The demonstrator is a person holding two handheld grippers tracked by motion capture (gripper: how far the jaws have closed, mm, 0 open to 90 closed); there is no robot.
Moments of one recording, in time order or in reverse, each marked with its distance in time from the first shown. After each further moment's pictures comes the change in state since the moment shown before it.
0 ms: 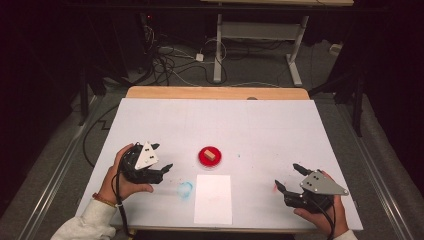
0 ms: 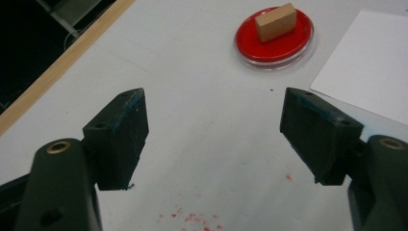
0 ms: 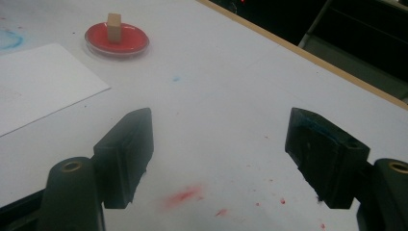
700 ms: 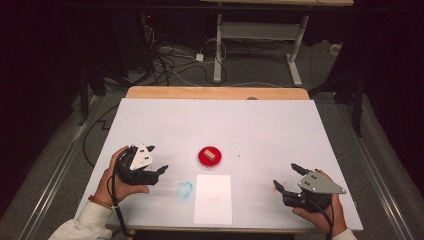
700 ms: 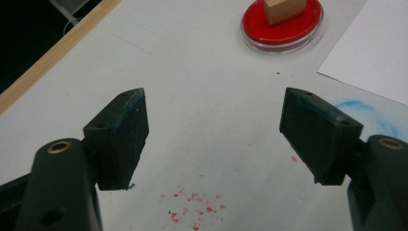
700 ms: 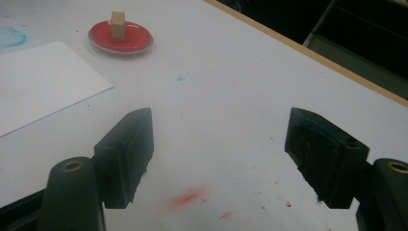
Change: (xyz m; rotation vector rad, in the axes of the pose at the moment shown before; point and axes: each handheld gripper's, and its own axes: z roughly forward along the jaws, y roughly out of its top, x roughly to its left) left arm 0.005 -0.015 -0.005 0.008 0.010 -0.040; right arm 0.001 0.001 0.003 0.003 0.012 -0.003
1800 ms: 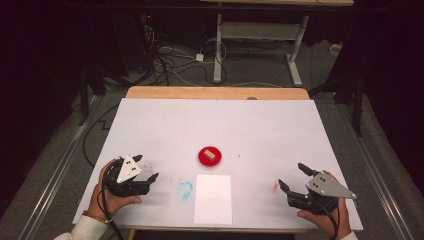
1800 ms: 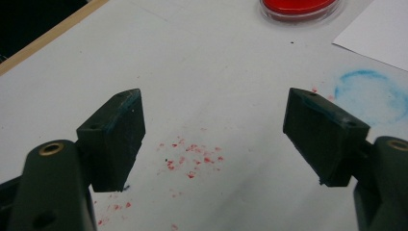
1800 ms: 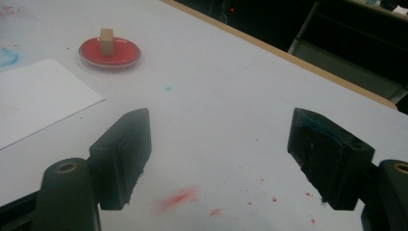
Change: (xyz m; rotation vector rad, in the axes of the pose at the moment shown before) left arm -0.009 -0.042 -0.009 -0.019 0.059 -0.105; right arm -0.003 -0.002 -0.012 -0.042 -0.042 0.039
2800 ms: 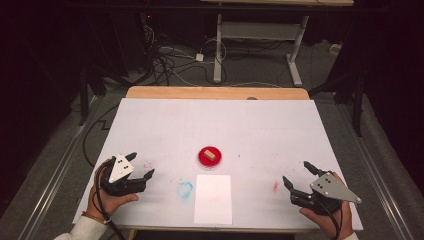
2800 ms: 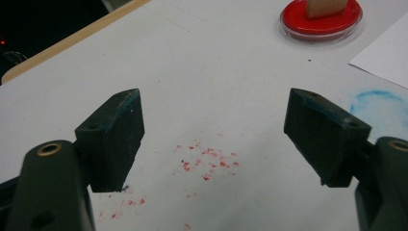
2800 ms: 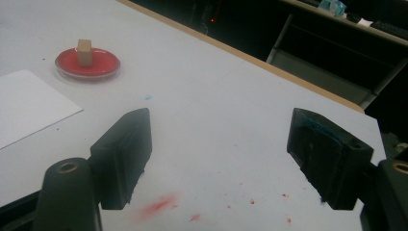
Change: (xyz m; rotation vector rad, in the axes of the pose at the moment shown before) left arm 0.007 -0.009 -0.006 -0.069 0.046 -0.088; right arm -0.002 -0.001 -0.005 -0.039 -0.078 0.013
